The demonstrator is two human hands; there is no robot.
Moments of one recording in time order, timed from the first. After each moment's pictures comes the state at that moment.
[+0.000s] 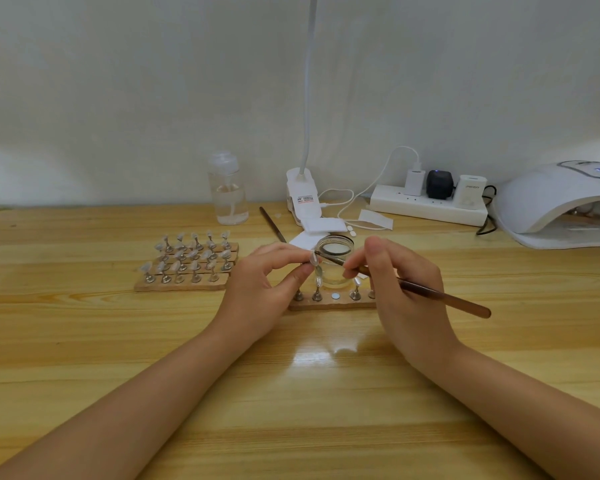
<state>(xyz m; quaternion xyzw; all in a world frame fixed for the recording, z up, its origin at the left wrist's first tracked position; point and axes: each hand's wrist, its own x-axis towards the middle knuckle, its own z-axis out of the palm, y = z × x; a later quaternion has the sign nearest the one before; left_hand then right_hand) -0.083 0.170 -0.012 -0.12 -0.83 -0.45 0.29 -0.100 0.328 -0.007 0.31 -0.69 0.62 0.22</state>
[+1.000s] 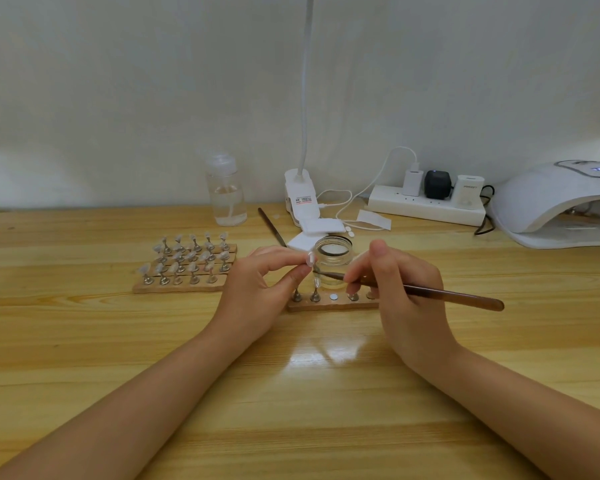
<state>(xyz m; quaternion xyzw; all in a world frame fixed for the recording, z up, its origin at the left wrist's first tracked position) -0.084 0.170 -0.013 -0.11 -0.83 -0.47 0.29 -0.099 0.328 -0.009 0.32 -0.66 0.65 0.21</state>
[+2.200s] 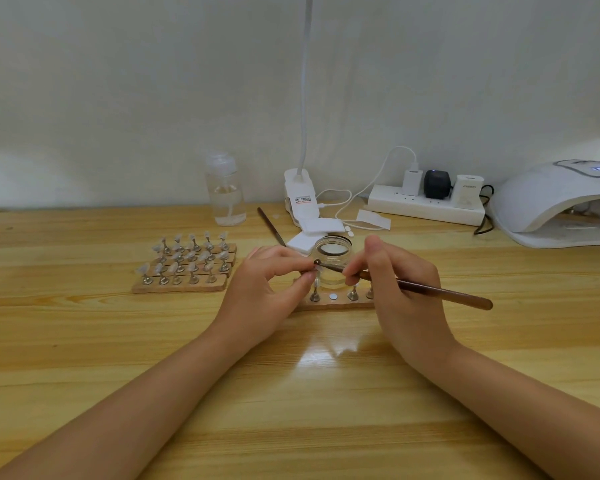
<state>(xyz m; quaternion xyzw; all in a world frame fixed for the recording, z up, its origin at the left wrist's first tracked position) -0.077 0.174 -0.009 -0.12 -0.85 -0.44 0.27 -0.101 0.328 -0.009 0.30 -0.68 0.63 0.22</state>
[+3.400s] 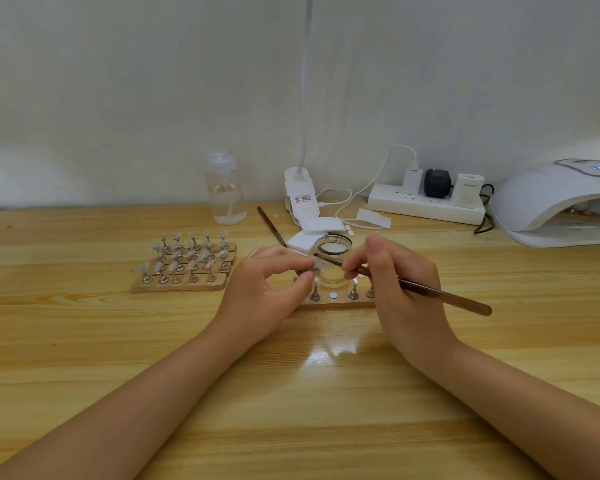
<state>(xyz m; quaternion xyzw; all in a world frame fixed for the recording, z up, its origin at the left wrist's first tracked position) -0.074 0.175 -0.005 -0.10 -0.85 -0.45 0.26 -0.102 0.329 -0.008 0.32 -0.69 0.61 0.23</state>
